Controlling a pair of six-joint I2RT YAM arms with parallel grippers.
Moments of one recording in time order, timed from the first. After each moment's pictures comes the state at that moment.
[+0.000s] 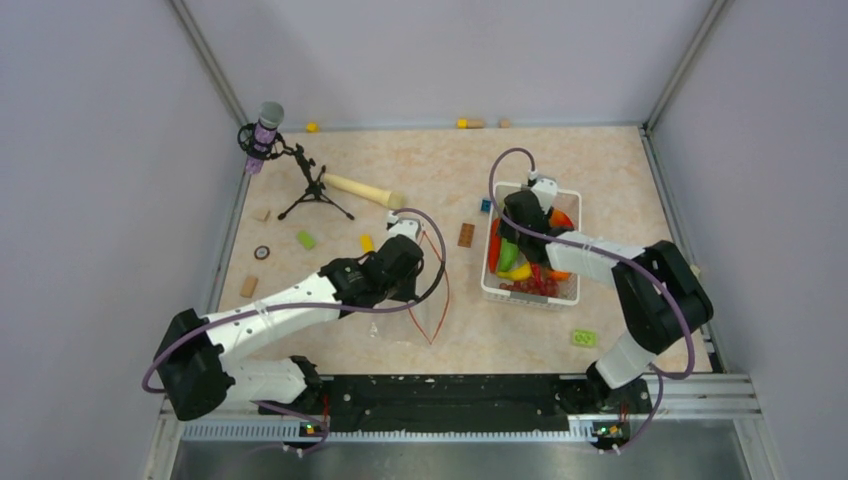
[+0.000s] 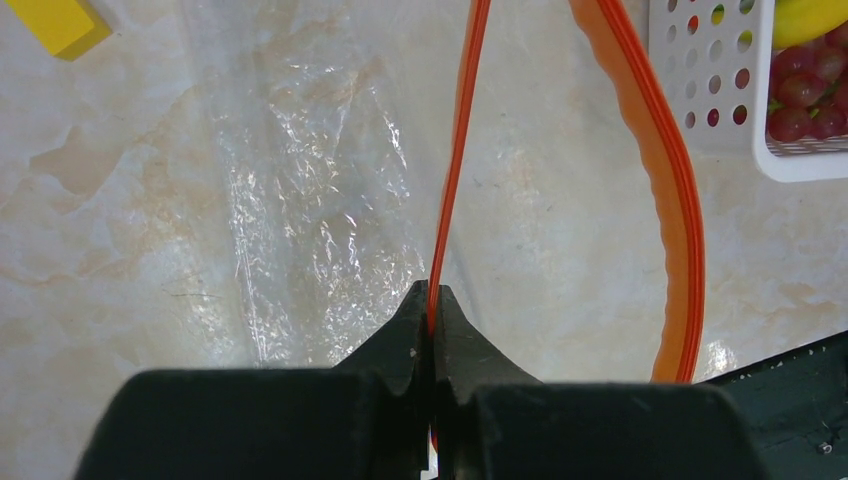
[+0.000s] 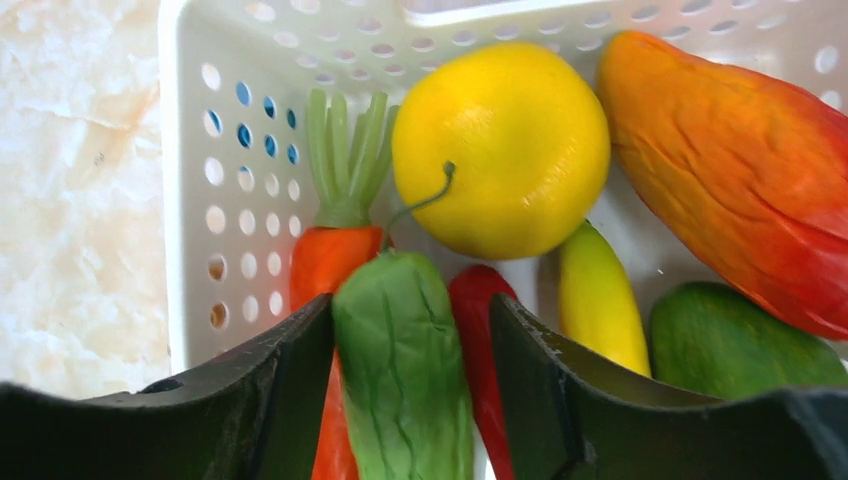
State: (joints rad) left arm -0.92 1.22 0.87 -0.53 -0.29 -0.63; right arm 0.50 1.60 0.84 0.03 0.45 0.61
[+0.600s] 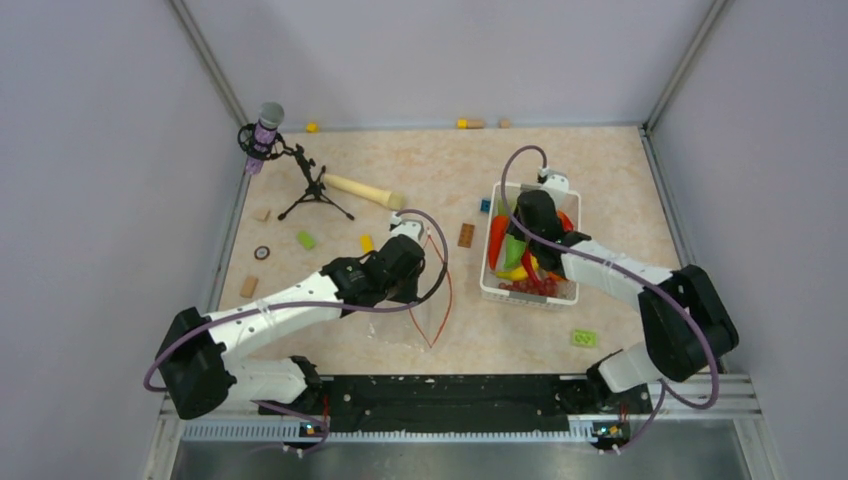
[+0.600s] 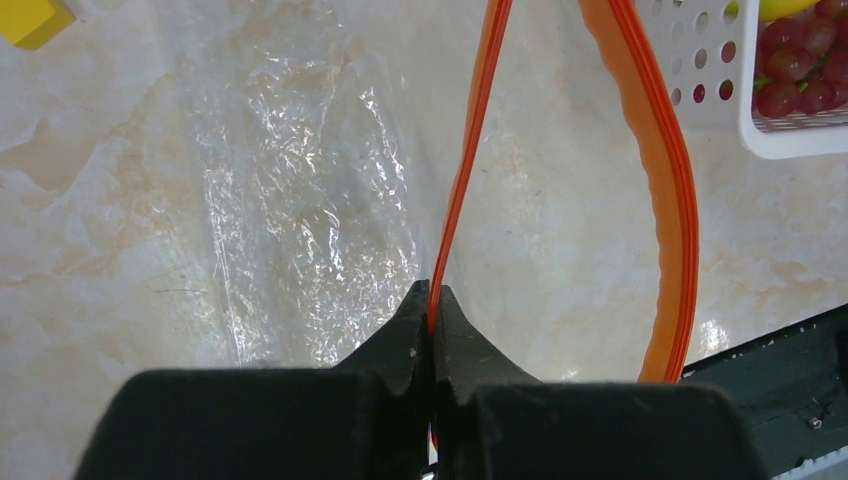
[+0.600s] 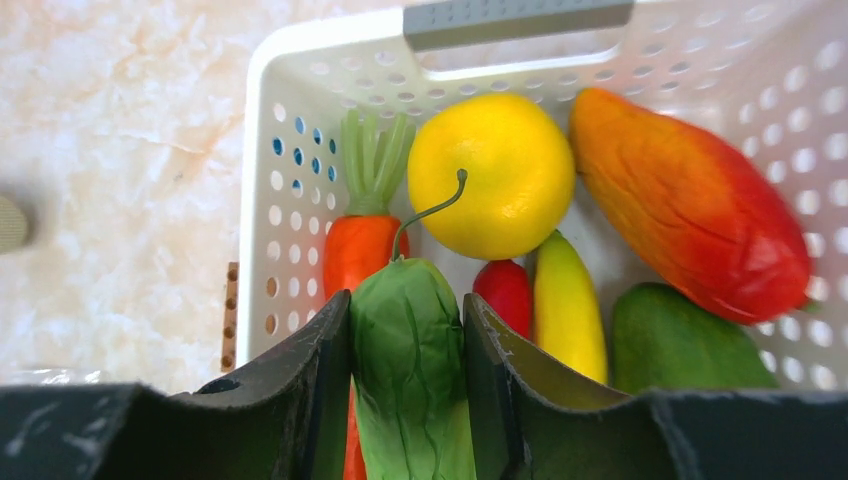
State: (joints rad) left arm -0.92 1.23 0.88 -0.55 -0.25 -0.62; right arm 0.49 1.50 0.81 0.05 0.43 0.58
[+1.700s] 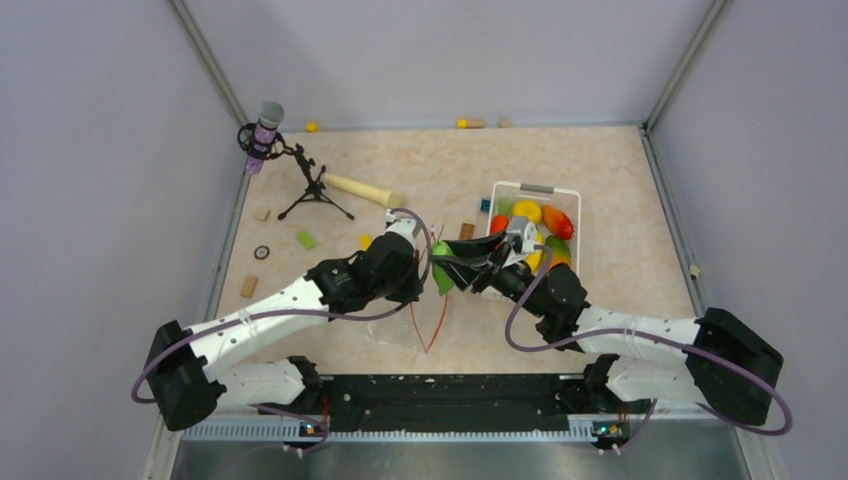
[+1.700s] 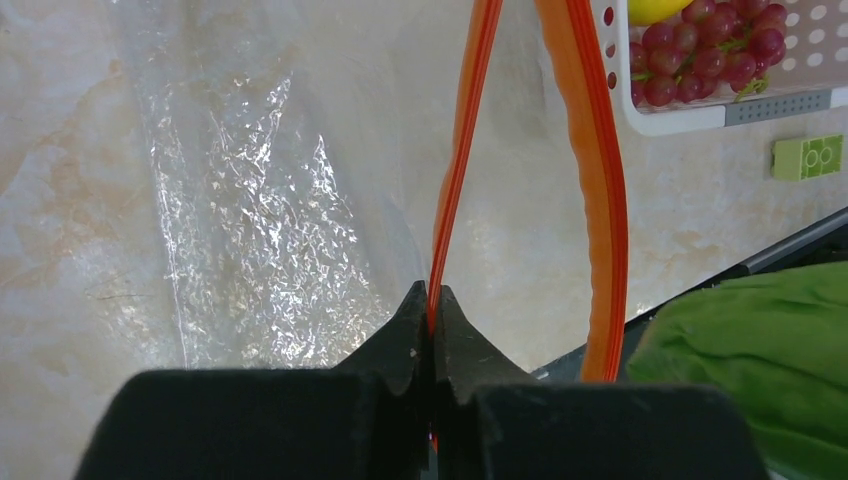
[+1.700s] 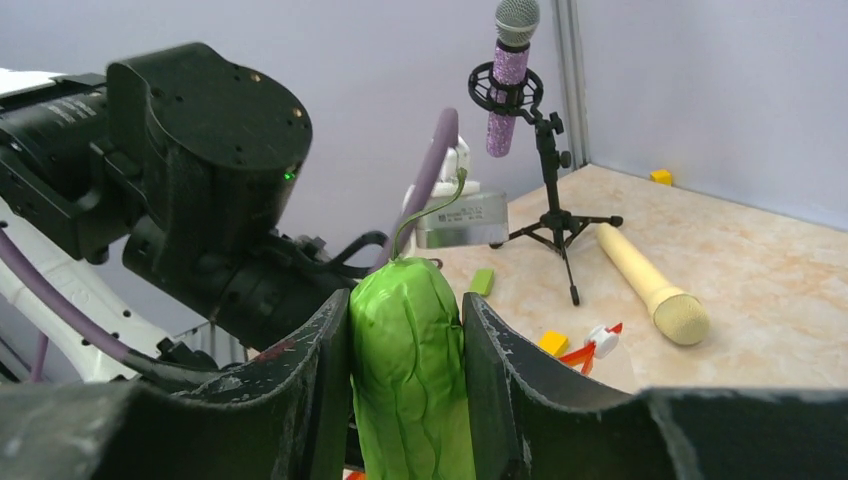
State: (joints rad) left arm -0.91 1.16 0.88 -0.53 -0.14 -0.64; right arm 0.95 1.12 0.42 1.07 -0.09 0.29
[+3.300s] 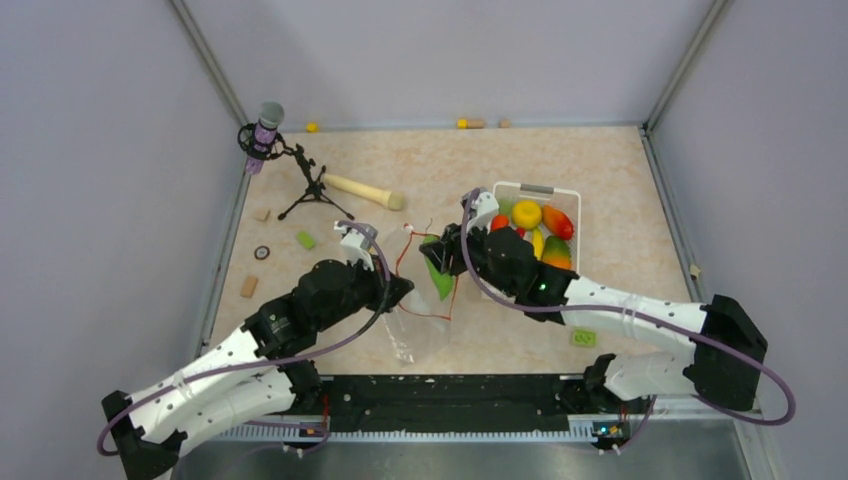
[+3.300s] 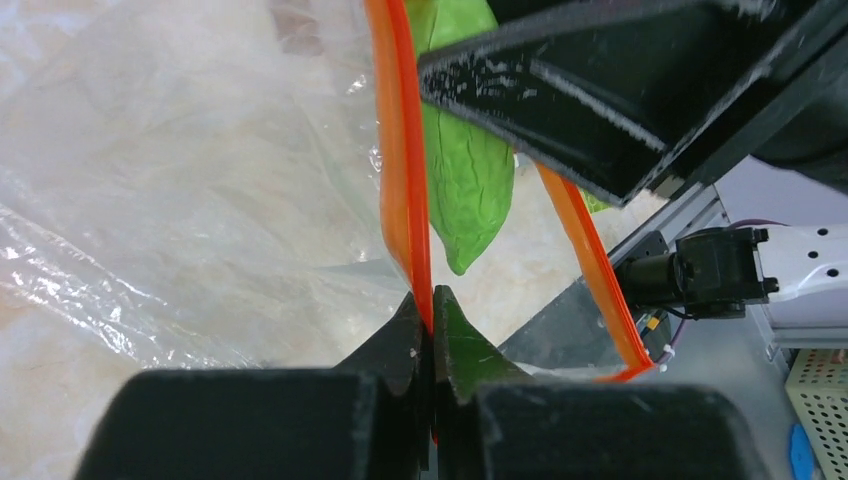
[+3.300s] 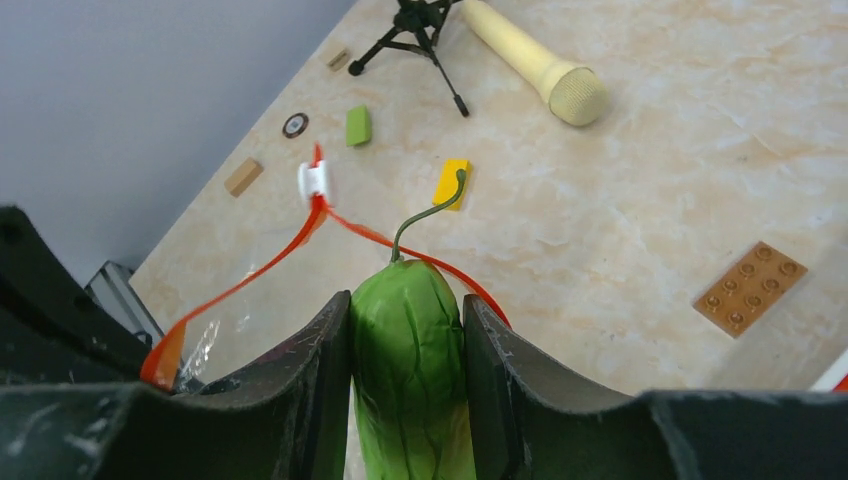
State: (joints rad) left arm -0.91 0.69 0.67 -0.34 -0.09 -0.66; right arm 1.01 1.23 0.76 0.31 0.20 0.41
